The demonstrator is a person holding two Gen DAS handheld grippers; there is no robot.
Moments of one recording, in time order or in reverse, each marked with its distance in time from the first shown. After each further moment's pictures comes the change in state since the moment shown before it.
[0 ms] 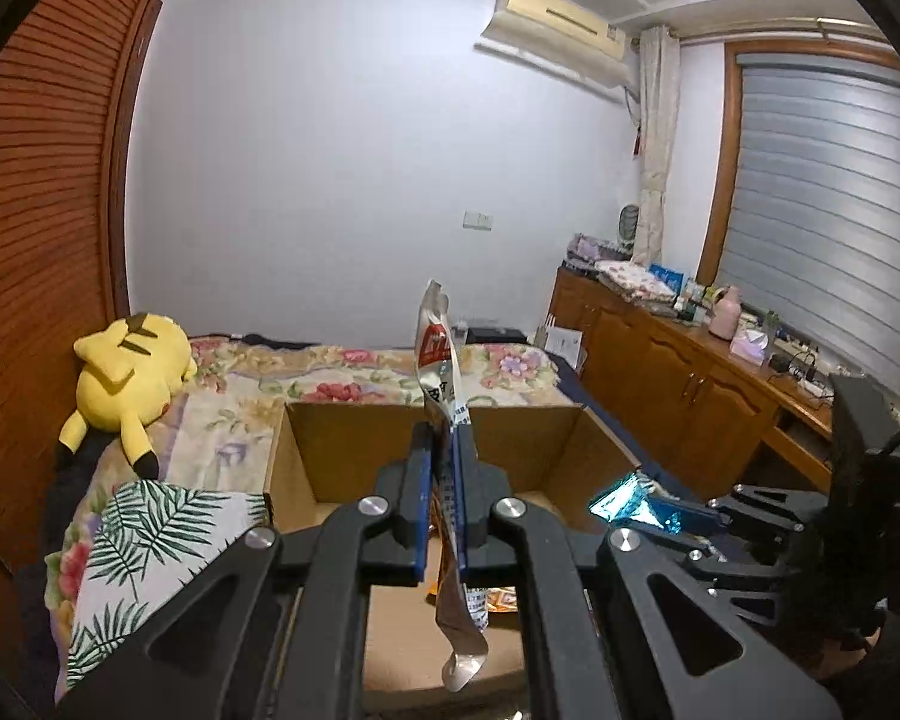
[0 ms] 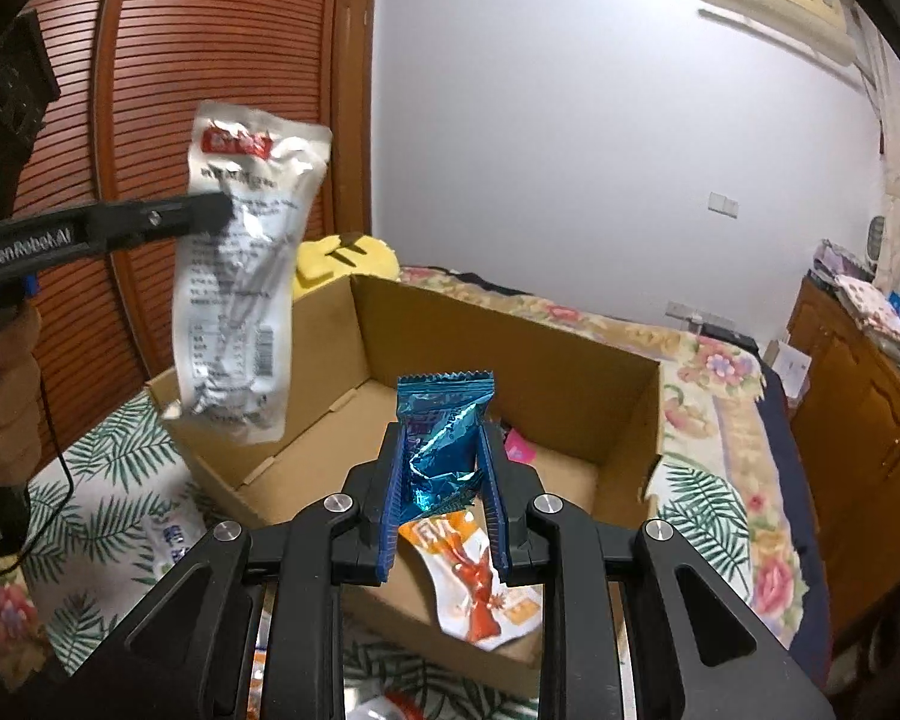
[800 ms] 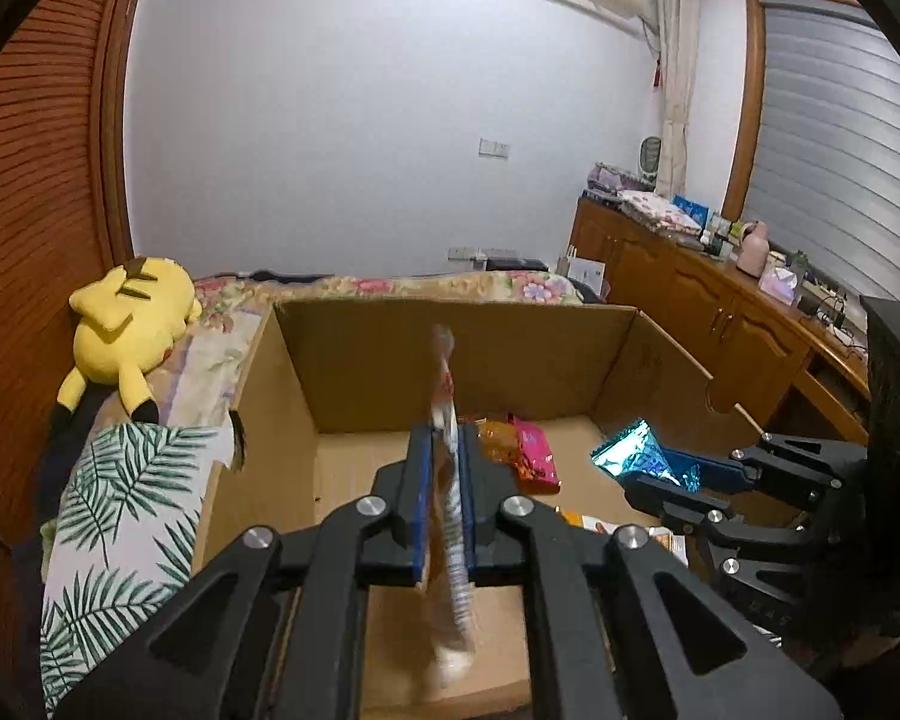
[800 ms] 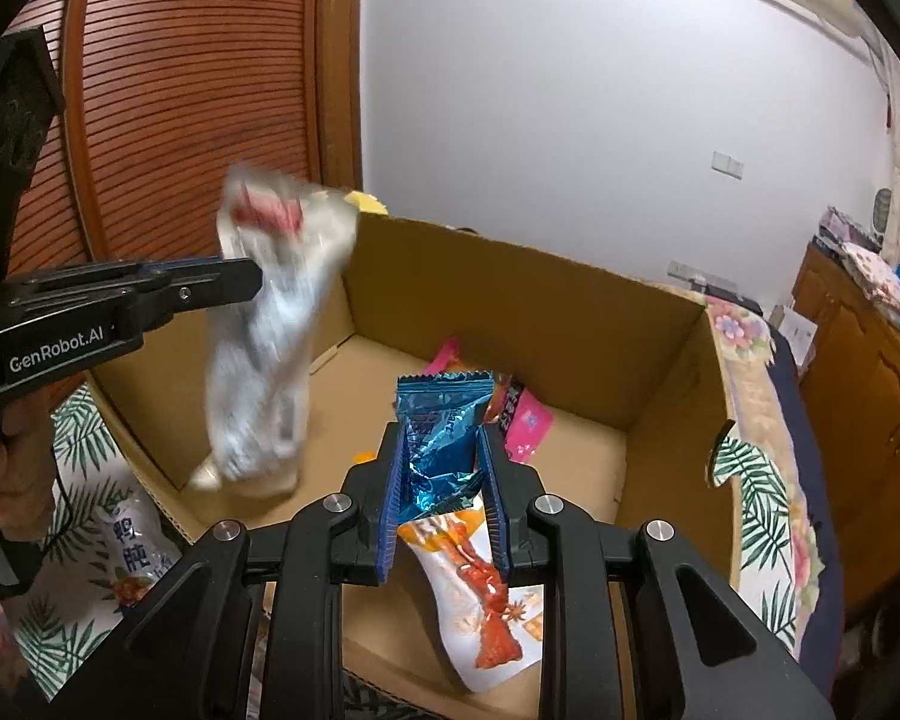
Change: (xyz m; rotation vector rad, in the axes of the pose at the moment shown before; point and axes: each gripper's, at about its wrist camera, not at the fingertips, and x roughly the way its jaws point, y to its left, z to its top) left arm 0.057 0.001 -0.038 0.014 0.153 0.044; right arm 0.055 0.000 -0.008 0.031 0.100 0.000
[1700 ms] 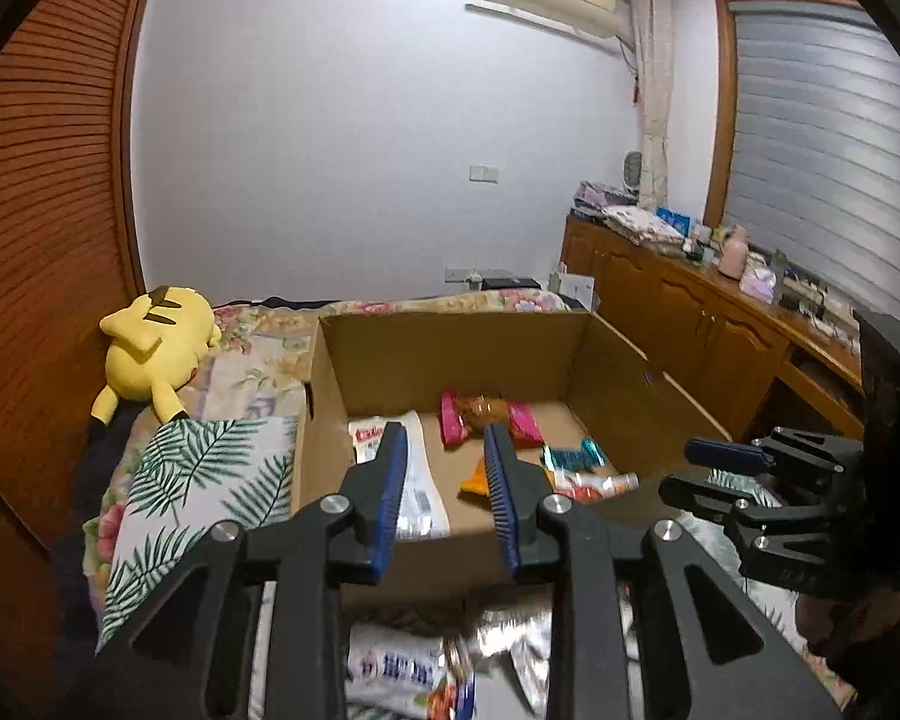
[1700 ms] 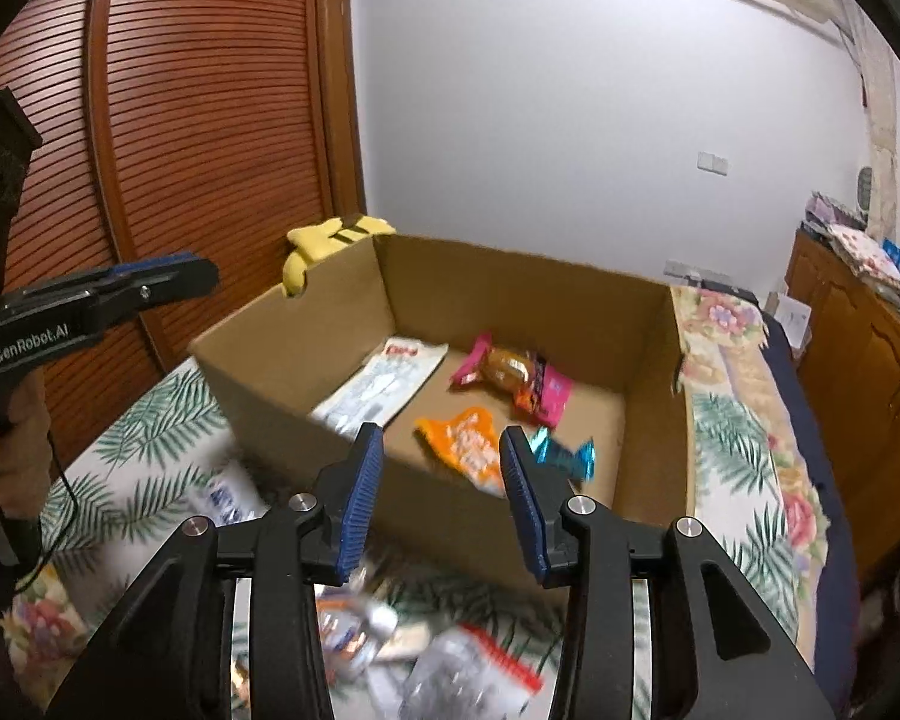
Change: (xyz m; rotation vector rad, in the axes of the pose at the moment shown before) left arm -0.107 0.001 -0.023 0.062 -0.054 0.002; right arm -0.080 0.026 -0.032 0.062 -0.056 0.015
